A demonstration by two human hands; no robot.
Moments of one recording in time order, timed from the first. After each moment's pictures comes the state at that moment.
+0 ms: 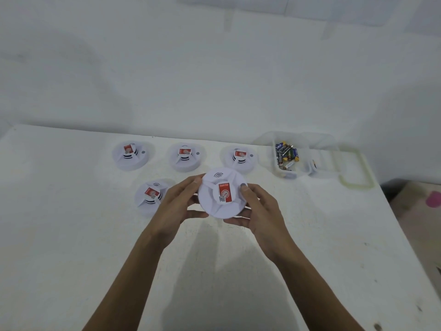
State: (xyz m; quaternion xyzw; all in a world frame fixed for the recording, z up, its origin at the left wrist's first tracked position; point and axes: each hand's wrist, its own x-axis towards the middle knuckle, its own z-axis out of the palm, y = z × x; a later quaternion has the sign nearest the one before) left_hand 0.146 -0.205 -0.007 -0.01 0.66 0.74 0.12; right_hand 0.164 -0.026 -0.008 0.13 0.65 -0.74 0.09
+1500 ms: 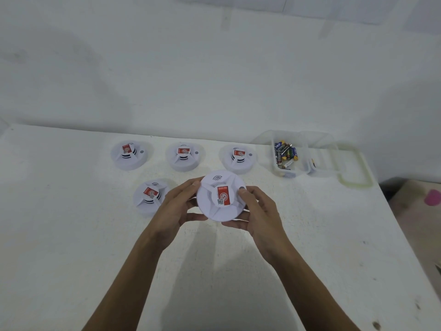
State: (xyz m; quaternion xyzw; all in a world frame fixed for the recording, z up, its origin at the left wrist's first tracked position) left_hand 0.146 -0.207 -0.013 -0.01 0.64 0.75 0.16; right_hand 0.166 -0.026 -0.020 0.16 0.66 -0.73 0.08
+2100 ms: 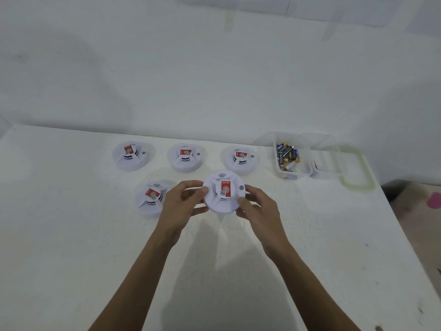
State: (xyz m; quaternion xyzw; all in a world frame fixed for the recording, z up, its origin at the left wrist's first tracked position) left_hand 0.129 -0.203 -0.049 -0.11 0.68 0.72 0.07; right_hand 0.153 -0.022 -0.038 0.14 0.78 -0.61 0.03
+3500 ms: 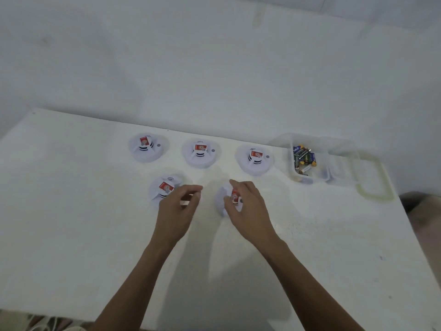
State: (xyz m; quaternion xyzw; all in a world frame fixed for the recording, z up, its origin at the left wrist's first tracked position) left_hand 0.144 -0.234 -0.072 -0.04 0.84 0.53 -0.09; right_hand 0.134 -0.057 -0.057 -0.05 0.93 -0.37 -0.01
